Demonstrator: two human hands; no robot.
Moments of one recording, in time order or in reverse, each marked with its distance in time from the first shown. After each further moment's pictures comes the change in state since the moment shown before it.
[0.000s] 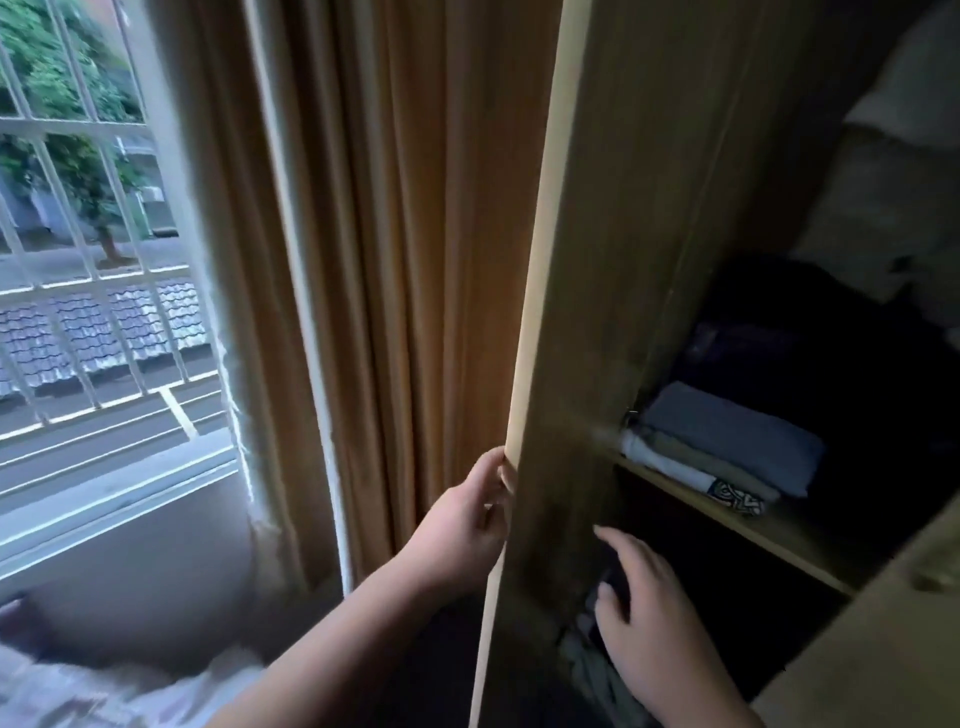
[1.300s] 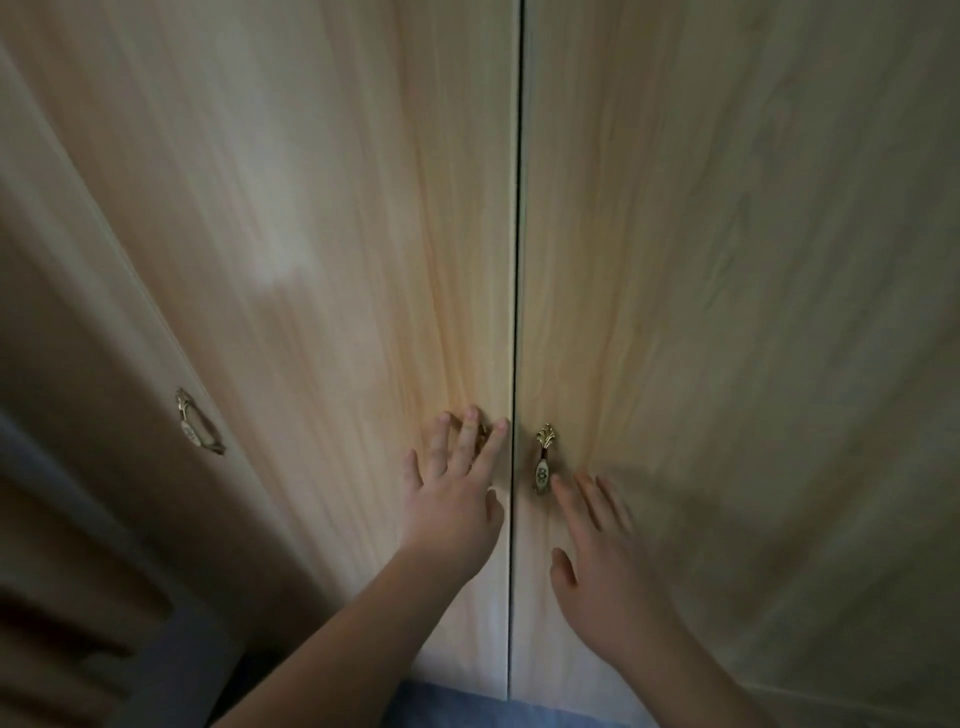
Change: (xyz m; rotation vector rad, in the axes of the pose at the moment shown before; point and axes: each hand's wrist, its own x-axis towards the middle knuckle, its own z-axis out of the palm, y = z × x) left_hand 0.165 0.162 0.401 0.724 -0.200 0.426; right_hand -0.036 0.310 -0.184 -0.358 0.286 0.306
